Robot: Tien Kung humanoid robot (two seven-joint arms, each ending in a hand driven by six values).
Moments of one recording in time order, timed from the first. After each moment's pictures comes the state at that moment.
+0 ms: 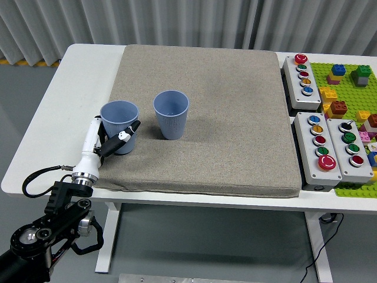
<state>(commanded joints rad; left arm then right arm) -0.23 0.20 -0.92 -1.14 0.97 0.41 -0.46 0.15 -0.06 2.00 0.24 -1.77 -0.14 -0.38</state>
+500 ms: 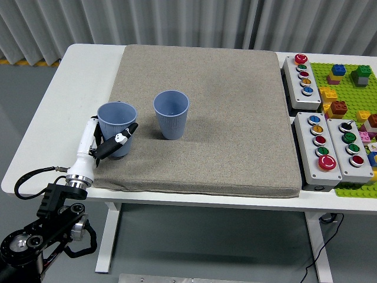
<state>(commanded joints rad) -0.19 0.23 -0.94 -1.21 1.02 0.40 -0.44 0.16 -0.06 2.00 0.24 -1.77 -0.14 -0.38</state>
